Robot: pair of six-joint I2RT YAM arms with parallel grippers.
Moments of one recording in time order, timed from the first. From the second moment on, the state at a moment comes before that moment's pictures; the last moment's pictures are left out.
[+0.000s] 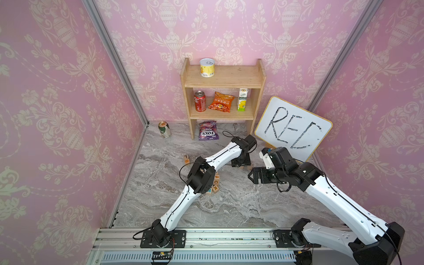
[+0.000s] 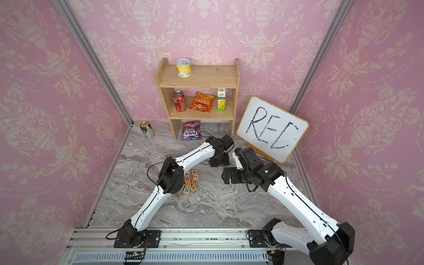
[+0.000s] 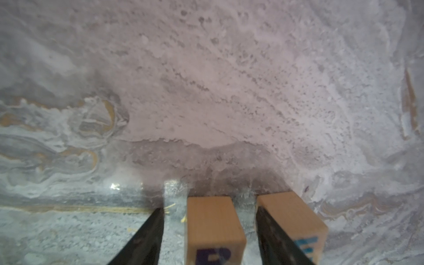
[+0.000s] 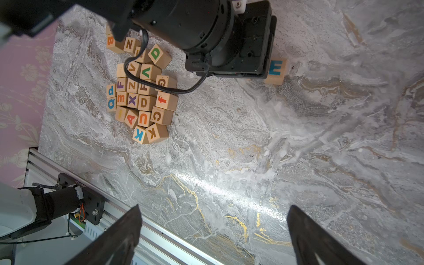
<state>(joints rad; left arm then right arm) -0.77 2.58 2.40 -1.16 0.00 -0.86 0.56 1.10 1.04 -0.91 -0.12 0.47</state>
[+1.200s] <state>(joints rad) -0.62 2.18 2.19 -1.14 -0.01 -0.71 0.56 1.35 1.18 -0.83 -0.23 0.38</state>
